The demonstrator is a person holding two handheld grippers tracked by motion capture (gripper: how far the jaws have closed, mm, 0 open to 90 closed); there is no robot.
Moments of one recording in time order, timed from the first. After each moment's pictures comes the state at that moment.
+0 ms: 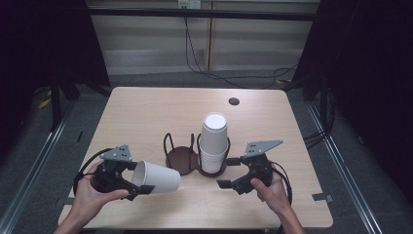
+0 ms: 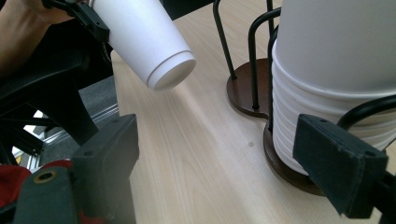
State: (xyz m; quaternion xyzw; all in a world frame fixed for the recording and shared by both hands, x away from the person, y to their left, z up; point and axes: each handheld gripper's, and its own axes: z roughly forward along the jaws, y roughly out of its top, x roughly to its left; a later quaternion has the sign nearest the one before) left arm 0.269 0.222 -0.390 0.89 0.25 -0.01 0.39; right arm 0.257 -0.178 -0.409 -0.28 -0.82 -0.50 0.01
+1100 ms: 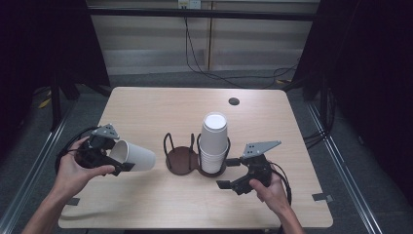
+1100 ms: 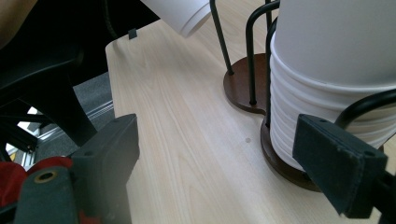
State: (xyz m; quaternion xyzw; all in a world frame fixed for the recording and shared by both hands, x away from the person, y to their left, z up) left arm 0.323 0.254 -0.367 0.92 0.28 0.07 0.28; right arm 0.257 -0.176 -0.412 -0.28 -0.83 -0.49 0.00
